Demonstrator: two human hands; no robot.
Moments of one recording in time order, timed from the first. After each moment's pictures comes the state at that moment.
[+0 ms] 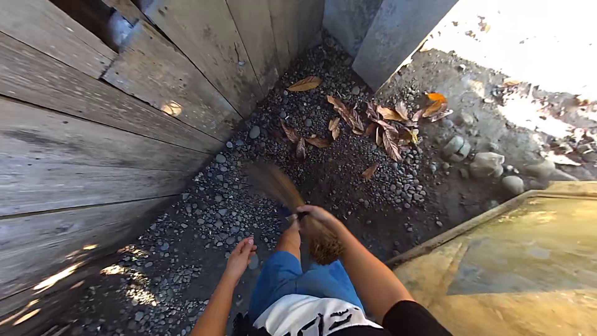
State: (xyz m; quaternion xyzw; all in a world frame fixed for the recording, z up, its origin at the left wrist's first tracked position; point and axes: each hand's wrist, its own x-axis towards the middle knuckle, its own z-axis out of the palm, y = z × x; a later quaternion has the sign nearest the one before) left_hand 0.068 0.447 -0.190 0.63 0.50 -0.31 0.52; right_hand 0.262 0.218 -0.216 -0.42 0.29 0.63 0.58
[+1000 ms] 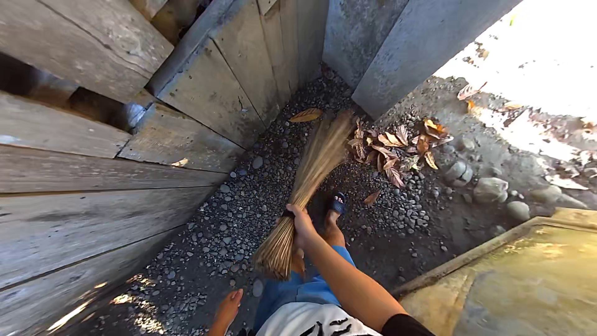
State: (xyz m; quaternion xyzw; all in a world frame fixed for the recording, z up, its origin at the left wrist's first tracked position) left_hand 0.104 0.495 -0.185 0.59 0.56 -0.46 0.36; right_hand 0.401 0.320 -0.145 -0.37 0.44 0.39 0.72
